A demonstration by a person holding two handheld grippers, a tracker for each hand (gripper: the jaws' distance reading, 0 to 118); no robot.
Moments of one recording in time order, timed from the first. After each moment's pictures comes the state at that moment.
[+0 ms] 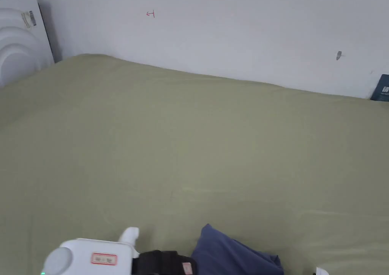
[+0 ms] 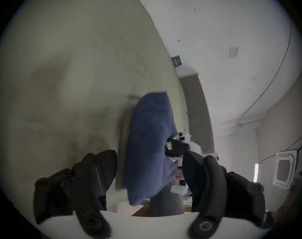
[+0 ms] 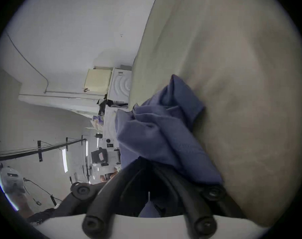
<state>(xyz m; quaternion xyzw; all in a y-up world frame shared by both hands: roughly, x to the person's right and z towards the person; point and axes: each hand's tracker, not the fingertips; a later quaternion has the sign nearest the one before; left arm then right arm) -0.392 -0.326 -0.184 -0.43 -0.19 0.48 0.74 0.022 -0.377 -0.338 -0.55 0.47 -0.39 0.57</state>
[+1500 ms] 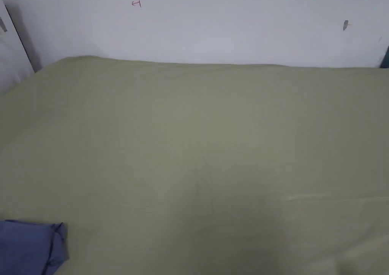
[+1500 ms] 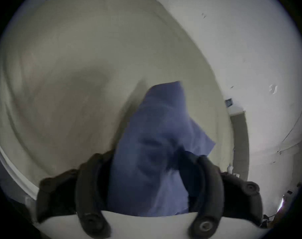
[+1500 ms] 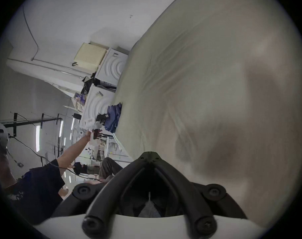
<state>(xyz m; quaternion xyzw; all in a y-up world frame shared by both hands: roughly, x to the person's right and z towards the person) -0.815 -0.274 -0.057 -0.42 0.07 0.45 0.79 -0.057 -0.316 -0.278 -0.55 0.47 -0.24 0.64</state>
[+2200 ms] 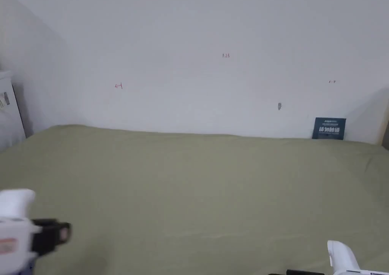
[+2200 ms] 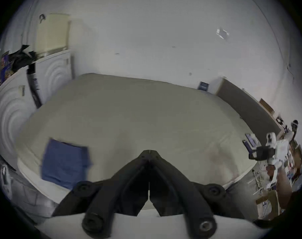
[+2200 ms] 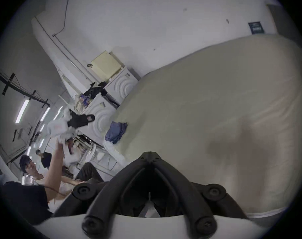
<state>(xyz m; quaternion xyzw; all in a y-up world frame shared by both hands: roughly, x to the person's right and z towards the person) -0.438 -0.103 -0.072 -0.30 0.06 0.12 0.94 0.057 -0.157 -0.232 -0.38 0.46 -0.16 0.78</state>
